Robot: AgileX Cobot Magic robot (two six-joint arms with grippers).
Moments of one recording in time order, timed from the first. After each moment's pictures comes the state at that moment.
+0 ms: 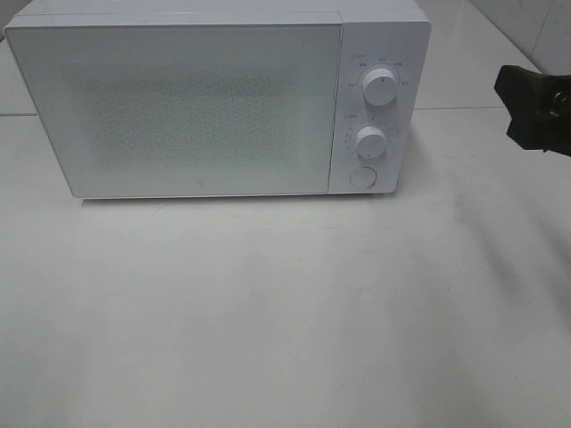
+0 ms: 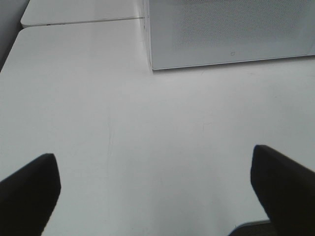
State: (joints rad) left arm 0.06 0.00 -0.52 -0.17 1.09 0.17; right arm 0.18 1.12 -0.27 0.06 -0.79 -0.01
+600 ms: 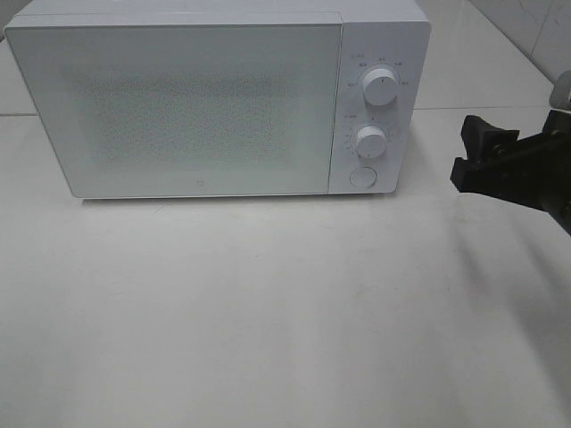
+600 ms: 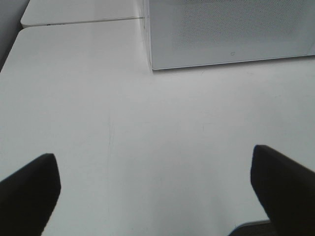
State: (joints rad) left arm 0.06 0.00 -0.52 -0.17 1.09 0.17; right arm 0.53 1.36 -0.23 0.58 -1.10 -0.30
